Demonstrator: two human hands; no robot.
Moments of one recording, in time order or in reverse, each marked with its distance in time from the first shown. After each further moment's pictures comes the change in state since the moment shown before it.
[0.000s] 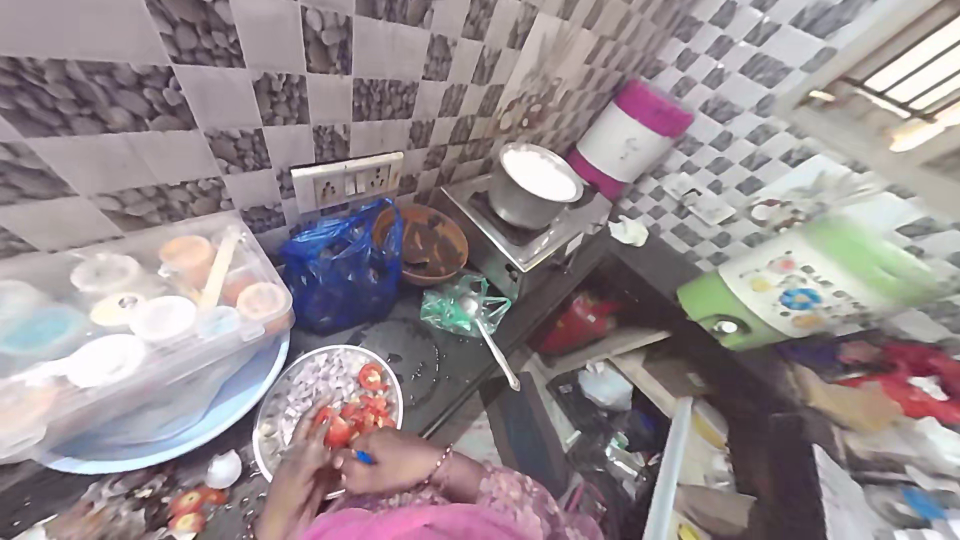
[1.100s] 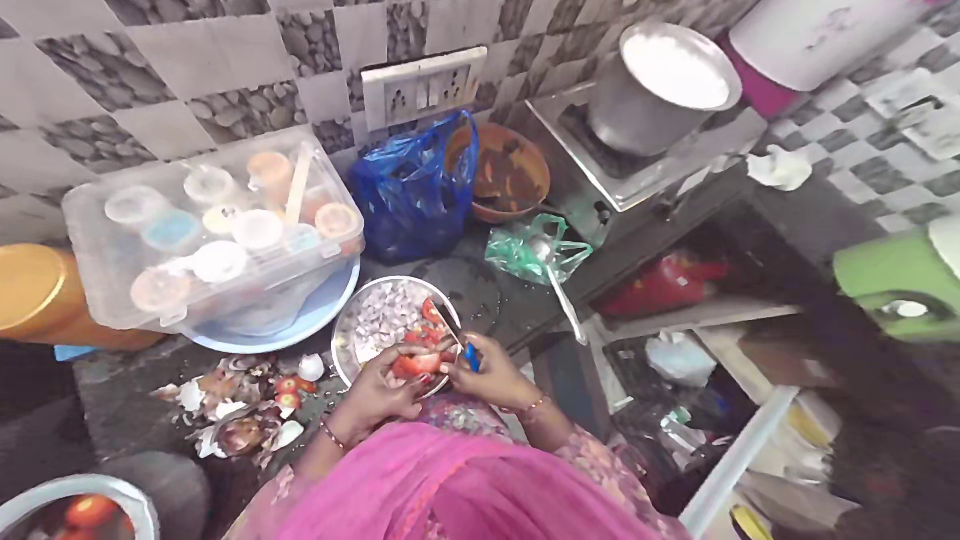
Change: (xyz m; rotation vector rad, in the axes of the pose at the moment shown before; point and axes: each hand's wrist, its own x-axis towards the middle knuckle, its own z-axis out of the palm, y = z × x) left_hand -0.007 0.031 0.004 0.329 -0.342 0.038; right_hand -0.031 0.024 -0.006 0.480 0.479 -0.213
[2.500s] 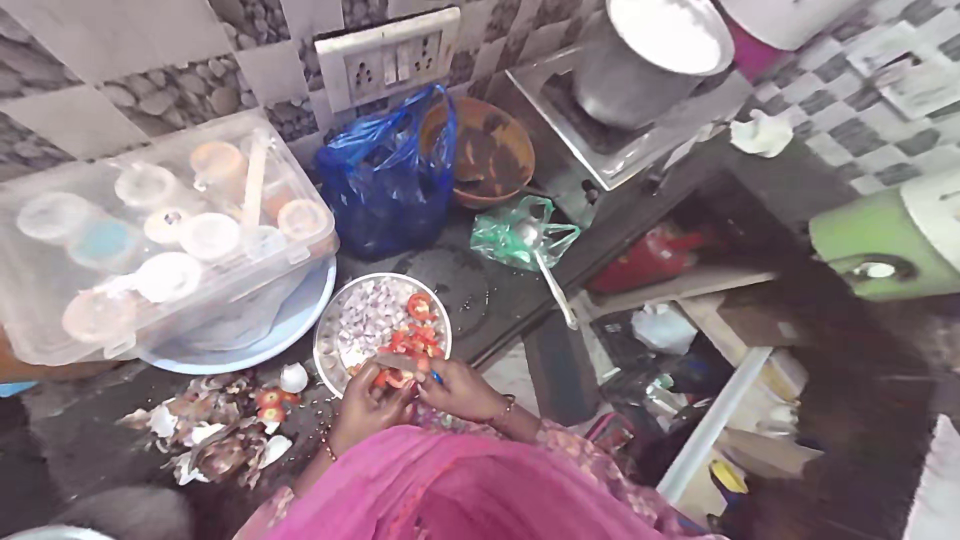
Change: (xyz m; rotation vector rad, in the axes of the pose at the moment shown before) left_hand -0.013 -0.027 0.011 0.208 0.267 0.049; right_hand -0.001 0.030 0.026 -0.412 -0.112 0.110
